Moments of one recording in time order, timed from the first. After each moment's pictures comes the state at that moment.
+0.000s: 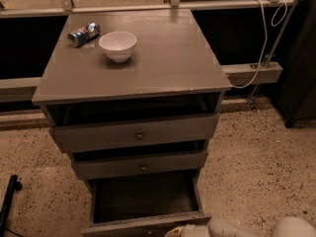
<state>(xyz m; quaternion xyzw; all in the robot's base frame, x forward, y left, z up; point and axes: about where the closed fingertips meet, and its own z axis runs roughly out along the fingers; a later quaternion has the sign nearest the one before) 0.400 -0.056 0.117 -0.56 0.69 0.31 0.34</state>
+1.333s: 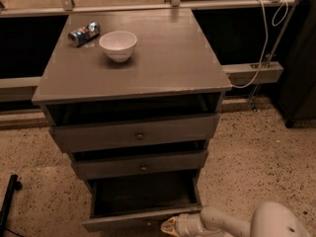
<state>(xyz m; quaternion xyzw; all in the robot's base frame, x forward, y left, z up) 0.444 -0.044 0.100 -0.60 0.67 0.29 0.33</state>
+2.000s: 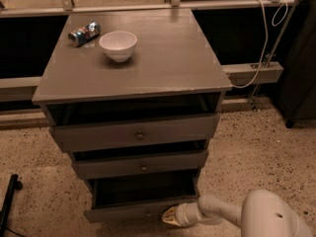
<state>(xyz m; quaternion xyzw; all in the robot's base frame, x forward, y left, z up) 0.492 -0.046 0.111 -0.63 0.66 0.25 0.32</state>
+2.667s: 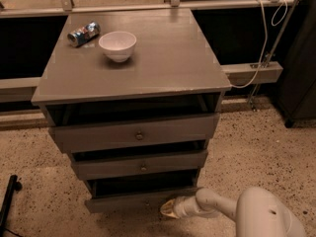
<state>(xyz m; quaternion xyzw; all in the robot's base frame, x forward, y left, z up) 0.523 -0.038 0.115 -0.64 0.65 0.24 0.33</state>
